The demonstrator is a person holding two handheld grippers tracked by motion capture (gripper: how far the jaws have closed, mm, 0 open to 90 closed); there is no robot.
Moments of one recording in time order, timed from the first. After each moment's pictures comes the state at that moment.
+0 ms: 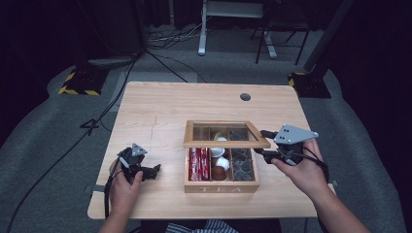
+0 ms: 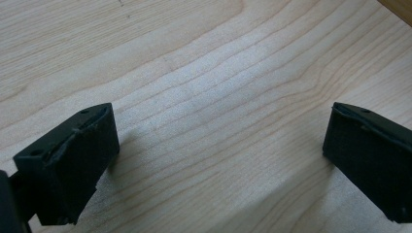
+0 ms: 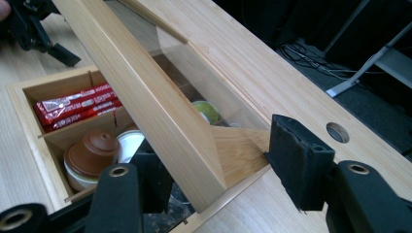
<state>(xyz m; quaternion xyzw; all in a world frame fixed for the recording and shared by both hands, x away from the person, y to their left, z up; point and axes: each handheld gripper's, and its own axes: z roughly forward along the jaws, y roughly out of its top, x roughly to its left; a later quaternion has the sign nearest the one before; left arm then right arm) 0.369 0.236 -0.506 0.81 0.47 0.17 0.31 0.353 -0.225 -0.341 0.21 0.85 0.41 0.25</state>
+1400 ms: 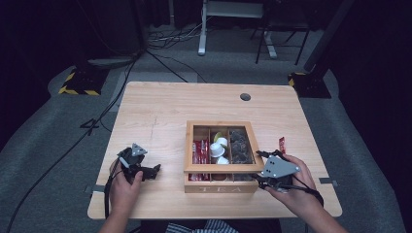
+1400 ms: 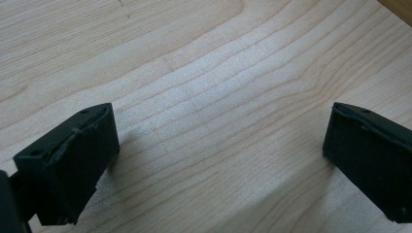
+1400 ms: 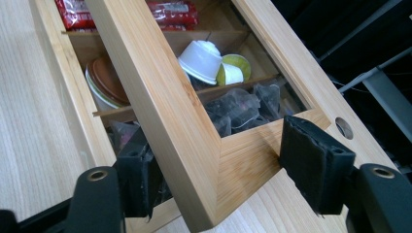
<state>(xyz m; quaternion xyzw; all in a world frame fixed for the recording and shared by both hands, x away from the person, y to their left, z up) 0.369 0.236 -0.506 0.81 0.47 0.17 0.31 0.314 -0.214 -0.396 0.12 0.88 0.34 0.31</state>
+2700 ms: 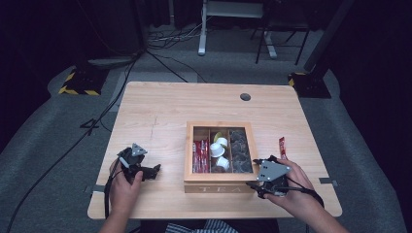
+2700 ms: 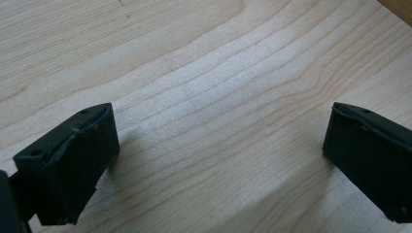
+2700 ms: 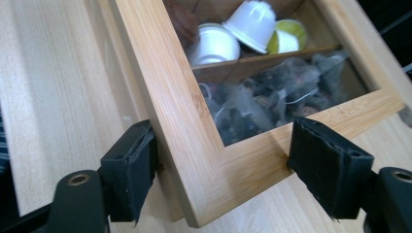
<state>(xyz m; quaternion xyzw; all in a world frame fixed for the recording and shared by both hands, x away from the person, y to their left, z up) 0.369 0.236 -0.506 0.81 0.47 0.17 0.31 0.314 -0.209 -0.412 0.10 0.92 0.30 0.23</state>
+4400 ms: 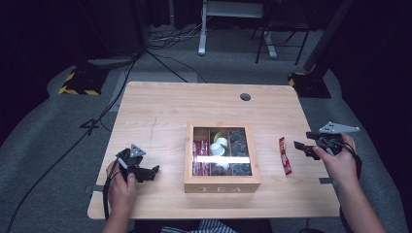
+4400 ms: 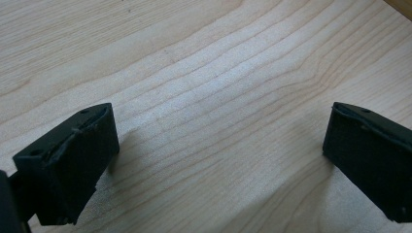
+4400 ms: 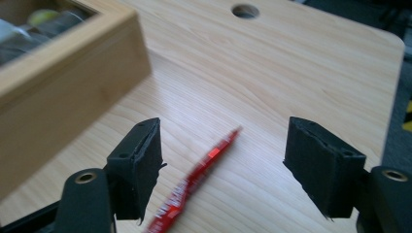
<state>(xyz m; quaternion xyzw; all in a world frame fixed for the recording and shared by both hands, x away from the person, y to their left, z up) 0.365 0.241 -0.506 0.81 0.47 0.17 0.31 0.411 -0.382 -0.407 0.41 0.80 0.38 0.21</state>
